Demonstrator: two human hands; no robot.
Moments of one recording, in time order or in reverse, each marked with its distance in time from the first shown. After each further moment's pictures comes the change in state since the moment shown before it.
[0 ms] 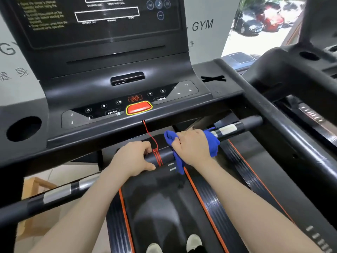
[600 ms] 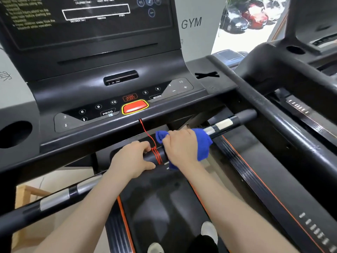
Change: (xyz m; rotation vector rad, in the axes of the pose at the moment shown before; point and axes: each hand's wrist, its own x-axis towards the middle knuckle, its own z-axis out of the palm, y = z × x) left_hand -0.006 -0.001 0.001 -0.008 0.020 0.008; right_hand 0.002 -0.038 -0.010 -0.176 -0.135 0.123
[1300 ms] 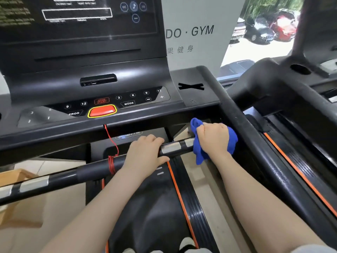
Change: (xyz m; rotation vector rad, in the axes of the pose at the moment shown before) left_hand 0.047 0.133 0.035 0.186 0.189 0.058; right_hand 0.040 0.197 0.018 -0.142 0.054 -0.022
